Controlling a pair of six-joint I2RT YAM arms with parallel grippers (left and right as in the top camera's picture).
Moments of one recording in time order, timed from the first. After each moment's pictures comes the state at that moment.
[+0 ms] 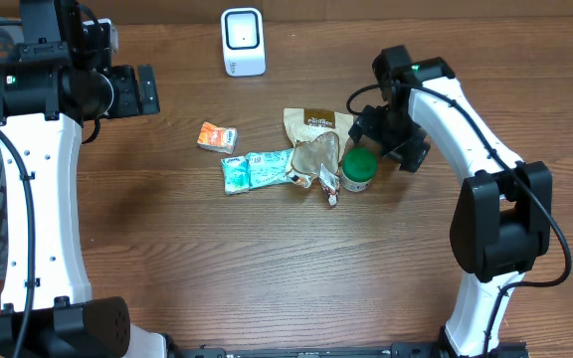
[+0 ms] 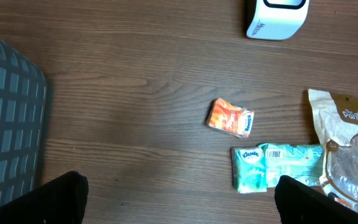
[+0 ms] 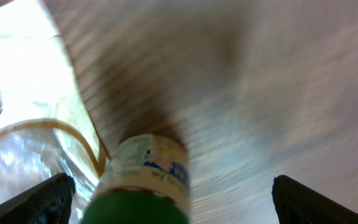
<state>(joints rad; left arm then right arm) 0.10 1.68 1.88 -1.23 0.06 -0.05 0.23 2.07 1.72 -1.20 -0.03 0.73</state>
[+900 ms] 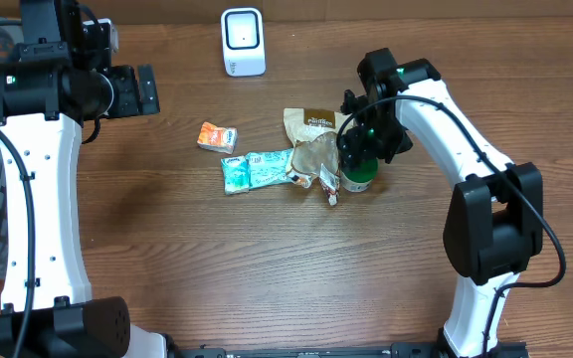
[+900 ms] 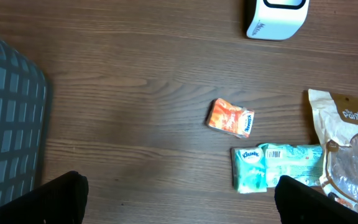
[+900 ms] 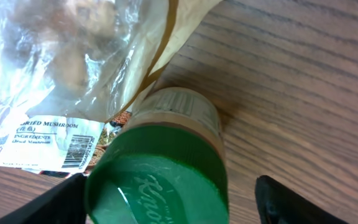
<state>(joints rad) 0.10 1.68 1.88 -1.23 0.06 -0.05 0.28 2.07 1.72 -1.23 -0.13 -0.13</state>
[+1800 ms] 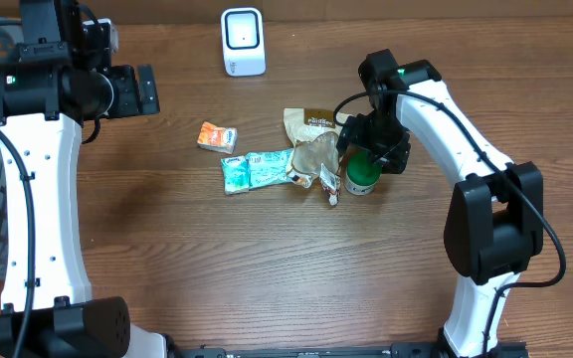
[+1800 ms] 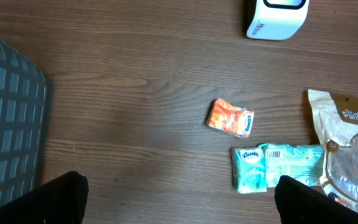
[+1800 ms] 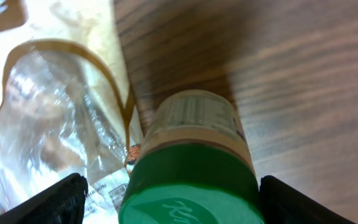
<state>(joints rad) 0.10 1.68 1.88 -1.23 0.06 -0.05 0.28 2.07 1.71 -1.22 -0.15 0.62</state>
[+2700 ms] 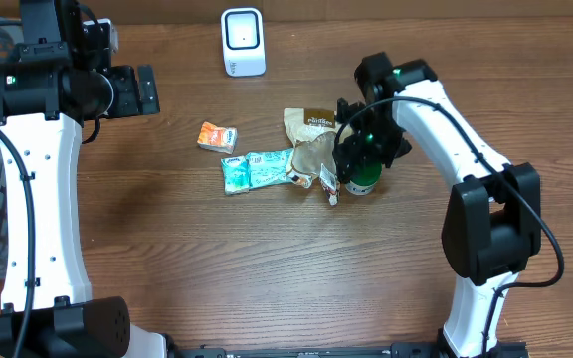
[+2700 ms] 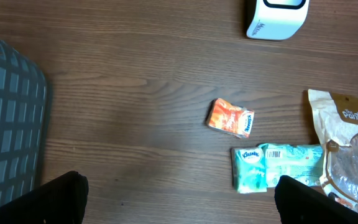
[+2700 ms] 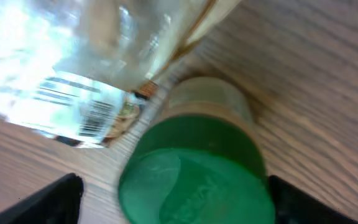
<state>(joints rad) 0.10 1.68 1.88 -1.23 0.06 -0.05 0.30 2.07 1.70 -1.29 -0.15 -0.24</state>
